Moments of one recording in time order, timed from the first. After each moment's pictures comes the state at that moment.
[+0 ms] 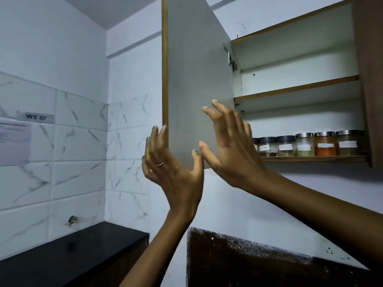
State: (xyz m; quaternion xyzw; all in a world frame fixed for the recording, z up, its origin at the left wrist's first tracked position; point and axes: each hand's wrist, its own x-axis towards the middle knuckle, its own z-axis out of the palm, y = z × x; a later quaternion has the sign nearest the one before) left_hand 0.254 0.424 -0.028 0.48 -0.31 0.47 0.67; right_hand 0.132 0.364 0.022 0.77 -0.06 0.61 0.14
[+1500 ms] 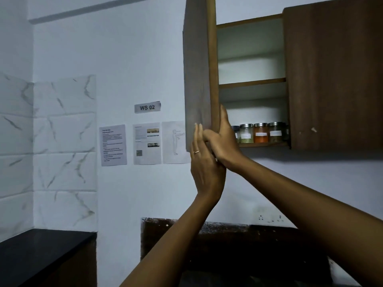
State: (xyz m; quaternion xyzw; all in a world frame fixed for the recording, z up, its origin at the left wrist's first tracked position) left_hand 0.182 0.351 -0.052 0.46 -0.51 0.26 0.68; right_hand 0.138 0.348 0.009 0.73 -0.14 0.62 -0.25
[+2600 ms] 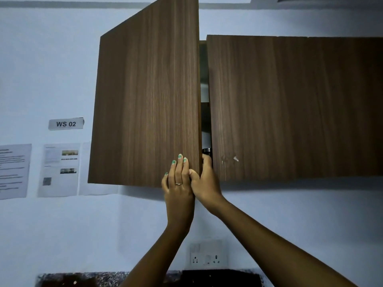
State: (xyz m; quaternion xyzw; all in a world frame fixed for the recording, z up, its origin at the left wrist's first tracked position) left_hand 0.030 0.128 -0.051 0.56 -0.51 0.48 0.45; right_hand -0.046 0.146 -0.007 0.70 -0.30 0.62 -0.19
